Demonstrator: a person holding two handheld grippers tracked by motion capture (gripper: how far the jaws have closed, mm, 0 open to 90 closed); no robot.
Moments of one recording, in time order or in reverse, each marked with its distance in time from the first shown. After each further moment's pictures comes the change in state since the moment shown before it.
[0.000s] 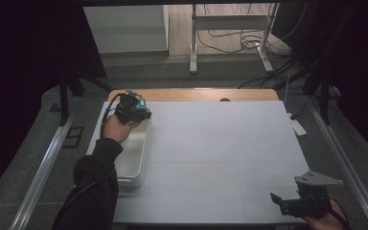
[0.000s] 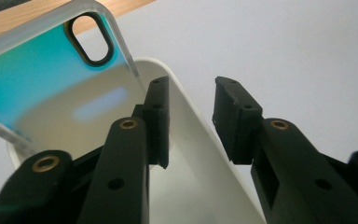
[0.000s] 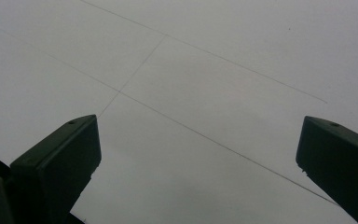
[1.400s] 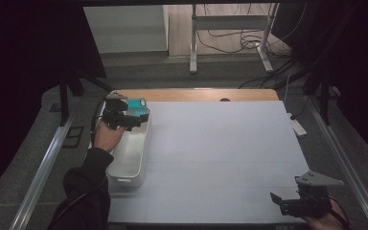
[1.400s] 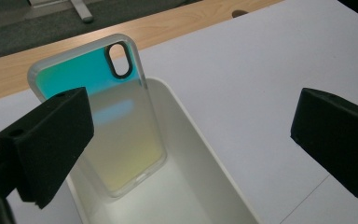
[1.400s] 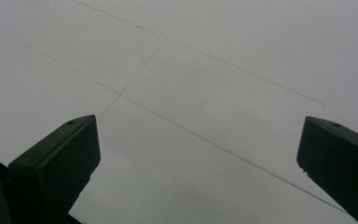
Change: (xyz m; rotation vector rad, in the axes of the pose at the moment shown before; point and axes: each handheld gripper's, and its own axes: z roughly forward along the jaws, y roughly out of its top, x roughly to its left) left arm -0.003 -0.027 -0.039 -0.214 -0.011 -0.038; right arm 0.001 0.000 0.000 -0.013 0.000 -0.002
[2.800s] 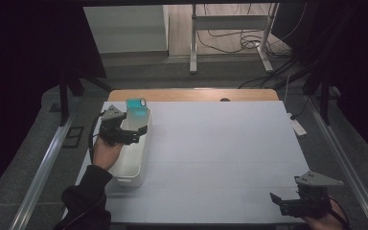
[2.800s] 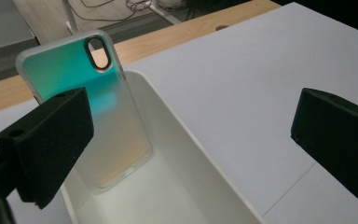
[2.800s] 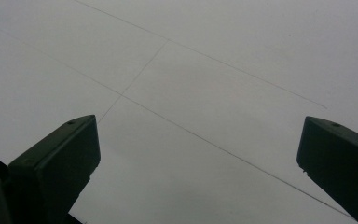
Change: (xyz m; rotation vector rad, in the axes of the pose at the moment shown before) left arm -0.024 -0.042 -0.018 -0.131 0.013 0.088; right arm 0.001 0.000 0.000 -0.004 0.002 -0.008
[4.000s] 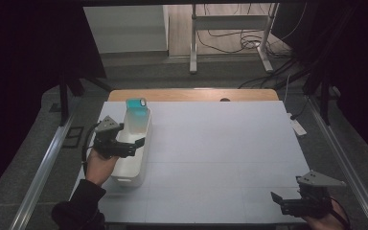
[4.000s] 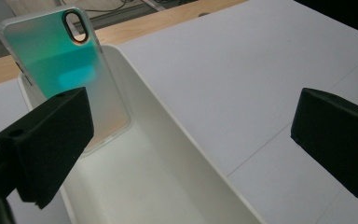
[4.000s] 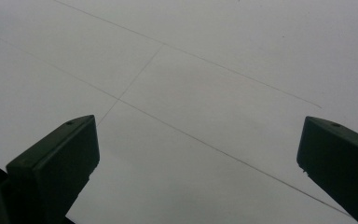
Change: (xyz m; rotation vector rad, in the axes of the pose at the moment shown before) left arm -0.022 -0.015 -0.032 0.020 -0.033 -0.007; right arm -0.001 0.000 -0.002 -0.014 -0.010 0.020
